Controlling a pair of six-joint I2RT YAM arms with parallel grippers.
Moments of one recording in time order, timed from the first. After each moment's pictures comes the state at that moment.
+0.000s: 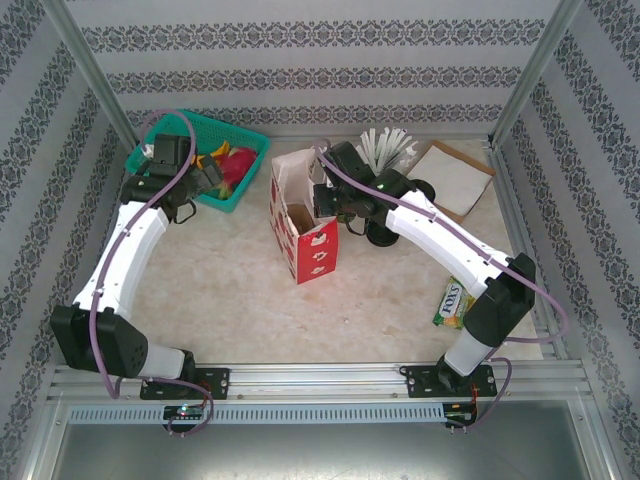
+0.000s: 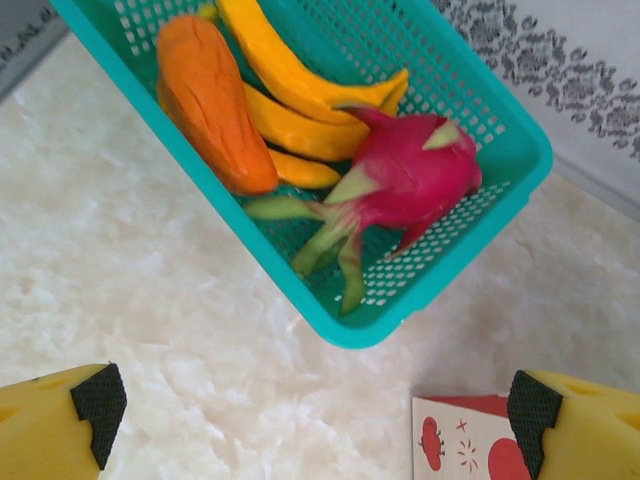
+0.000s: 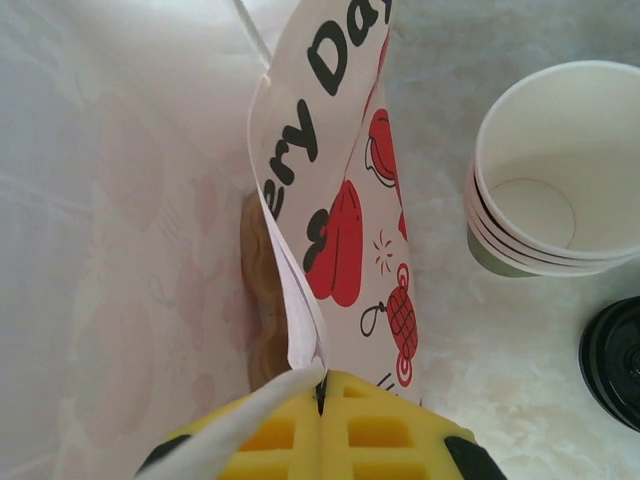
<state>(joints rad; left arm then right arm) -0.09 1.41 1.41 -0.81 -0.20 -0.61 0.71 1.66 1.64 -0.83 0.08 0.51</state>
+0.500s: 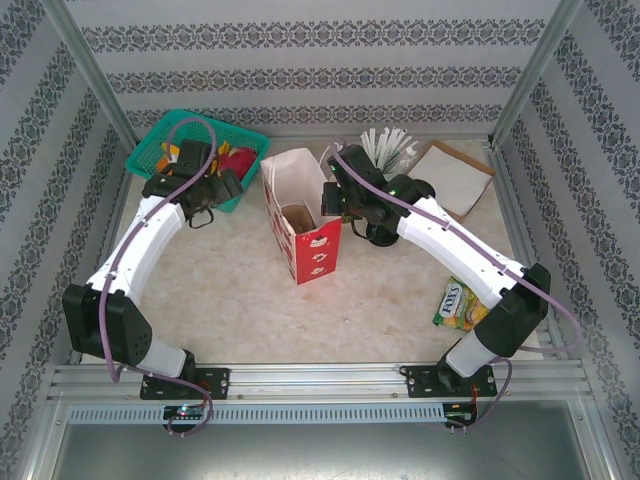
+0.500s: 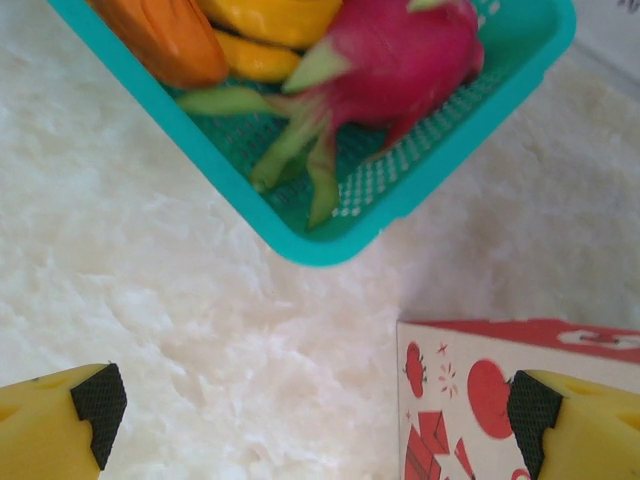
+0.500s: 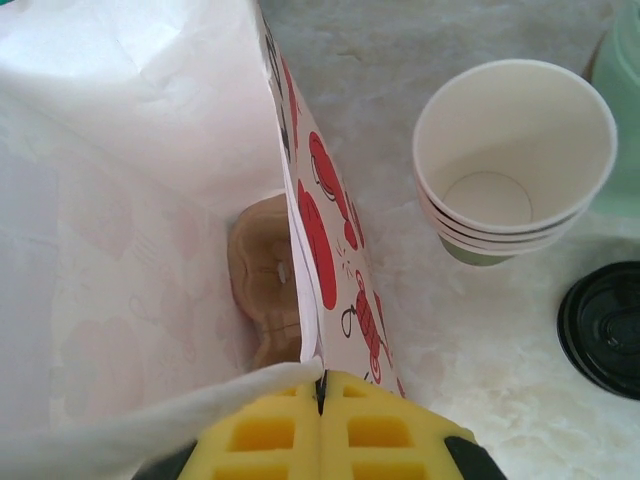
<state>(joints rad) -0.18 1.48 1.37 -0.84 -0.15 -0.66 0.71 1.57 1.57 -0.82 0.14 0.62</state>
